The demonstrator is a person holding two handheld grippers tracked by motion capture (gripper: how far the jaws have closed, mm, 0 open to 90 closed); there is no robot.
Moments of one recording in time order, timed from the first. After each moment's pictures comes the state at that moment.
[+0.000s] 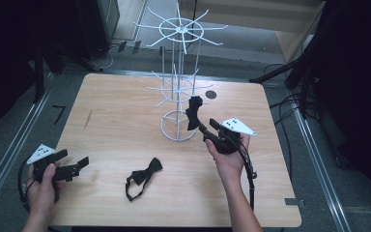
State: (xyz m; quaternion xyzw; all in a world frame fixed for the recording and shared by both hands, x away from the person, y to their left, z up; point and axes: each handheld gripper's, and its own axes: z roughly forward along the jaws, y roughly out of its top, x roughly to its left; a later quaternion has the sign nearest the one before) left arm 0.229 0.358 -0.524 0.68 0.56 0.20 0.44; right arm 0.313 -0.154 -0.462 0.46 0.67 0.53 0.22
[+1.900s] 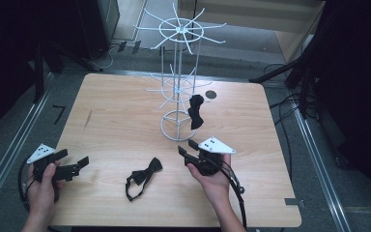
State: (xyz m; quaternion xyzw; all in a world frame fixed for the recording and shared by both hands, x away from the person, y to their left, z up) left arm 0.231 0.359 -0.524 0.68 0.56 0.20 0.44; right arm 0.266 -0.109 -0.486 0.40 0.73 0.53 0.16
